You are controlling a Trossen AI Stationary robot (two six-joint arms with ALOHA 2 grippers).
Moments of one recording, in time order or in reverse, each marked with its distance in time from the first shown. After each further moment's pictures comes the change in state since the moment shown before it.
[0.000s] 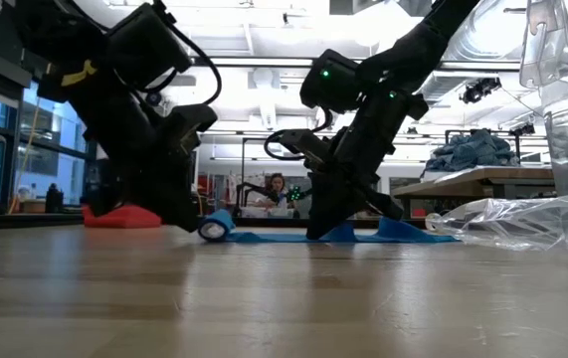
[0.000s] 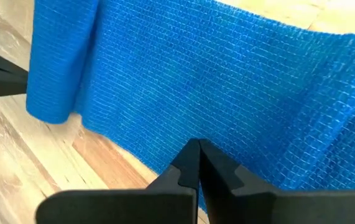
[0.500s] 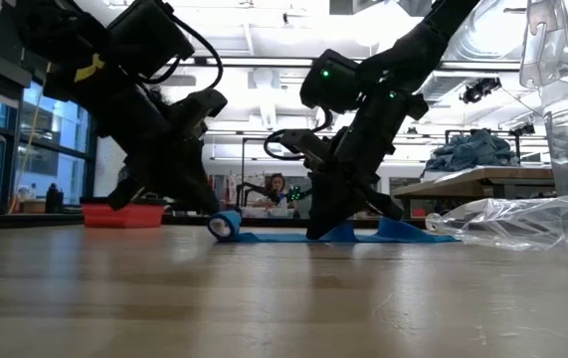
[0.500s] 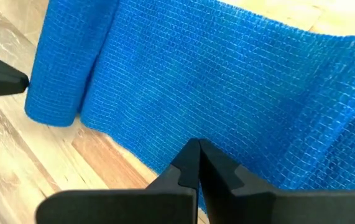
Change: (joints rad) left arm 0.002 0.001 0.001 0.113 -0.072 0.010; right arm 0.000 0.000 0.000 0.000 0.000 -0.011
